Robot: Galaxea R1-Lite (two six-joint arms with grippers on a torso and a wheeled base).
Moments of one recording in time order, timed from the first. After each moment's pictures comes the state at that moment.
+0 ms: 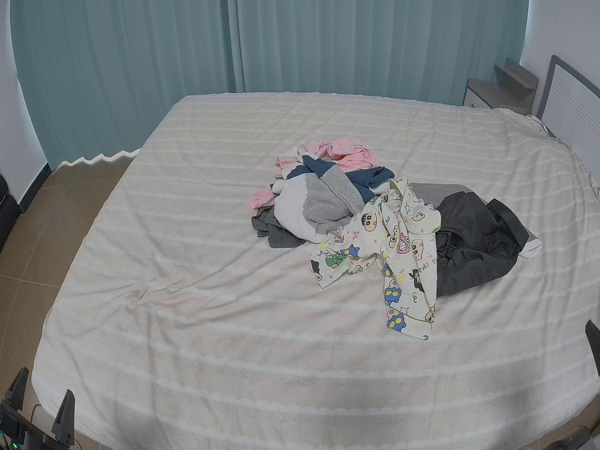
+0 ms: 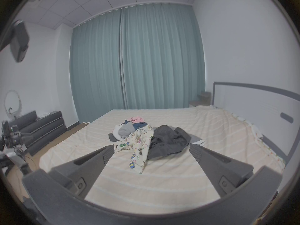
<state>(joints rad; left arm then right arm) 0.00 0.02 -0.02 0.00 0.02 -0.02 -0.12 0.35 -0.32 -0.01 0.19 0.03</state>
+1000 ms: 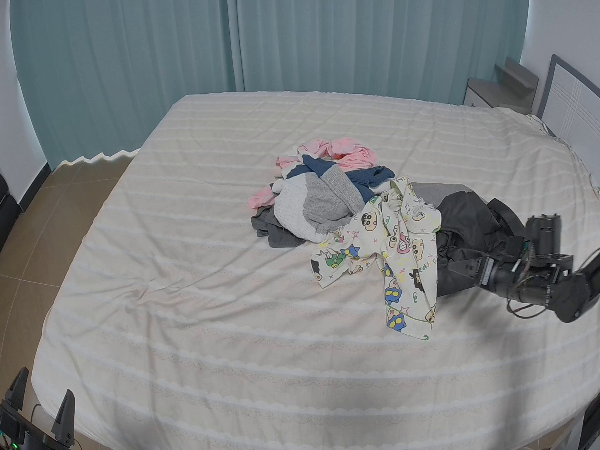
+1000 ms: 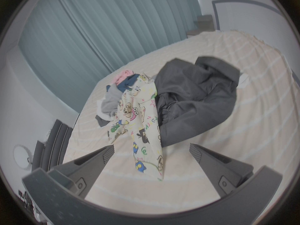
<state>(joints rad) 0.00 0.02 -0.02 0.00 0.02 -0.02 0.11 1.81 -0.59 -0.67 0.11 0.42</state>
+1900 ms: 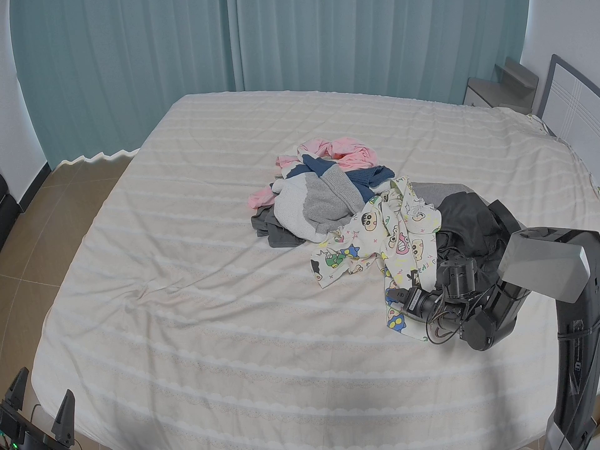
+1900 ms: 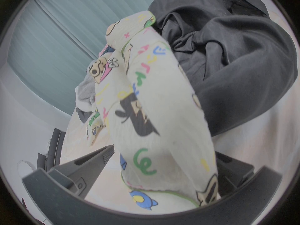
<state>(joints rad) 0.00 0.02 -0.02 0.00 0.02 -0.01 0.29 2.41 -0.82 -1.00 0.00 0.66</state>
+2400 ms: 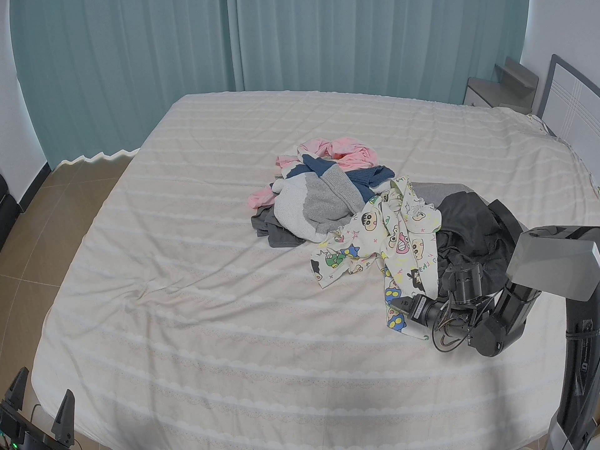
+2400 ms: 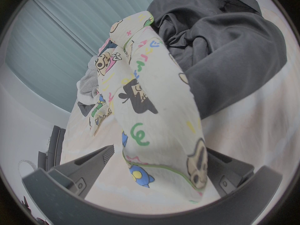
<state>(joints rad) 0.00 0.02 -0.02 0.00 0.02 -0.02 0.31 2.34 -0.72 -1.00 0.00 0.67</state>
